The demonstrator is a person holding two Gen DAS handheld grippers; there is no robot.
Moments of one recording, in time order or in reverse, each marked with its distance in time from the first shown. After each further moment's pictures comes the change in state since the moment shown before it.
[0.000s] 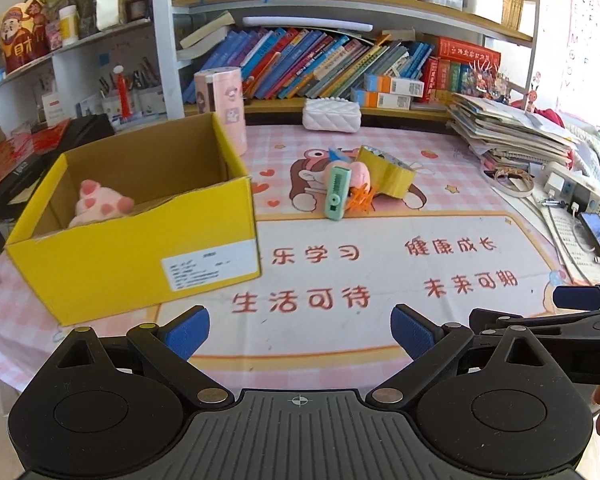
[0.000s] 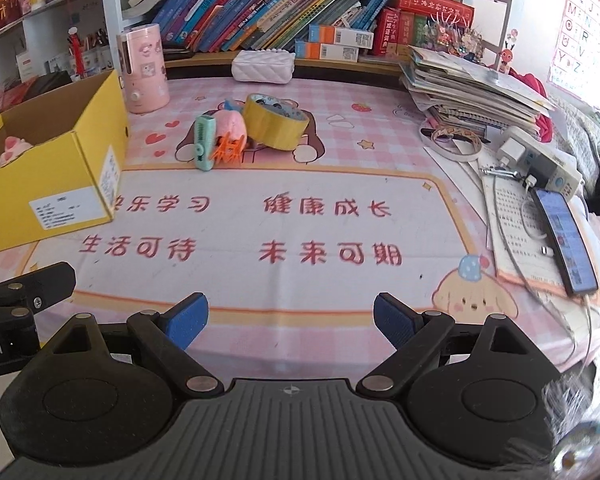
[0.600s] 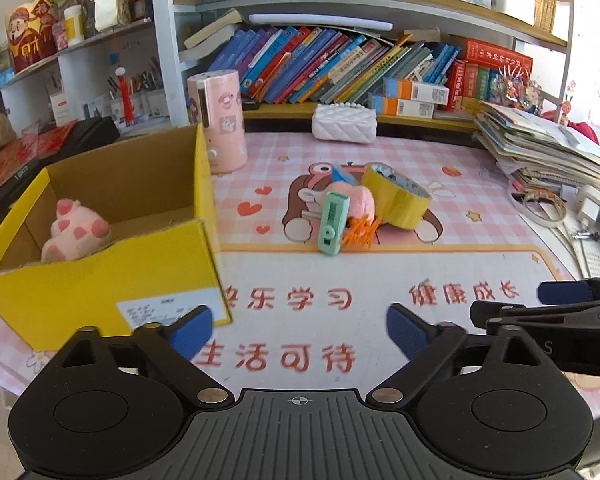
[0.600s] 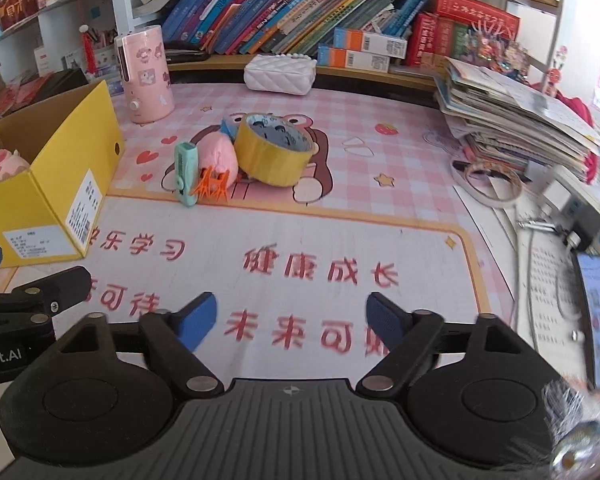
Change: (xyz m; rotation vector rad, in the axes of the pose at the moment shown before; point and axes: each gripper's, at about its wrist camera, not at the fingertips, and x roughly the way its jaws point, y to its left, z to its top) left arm 0.052 -0.039 0.039 -0.047 0.000 0.091; right arm 0.060 -0.042 0.059 -0.070 0.002 0.122
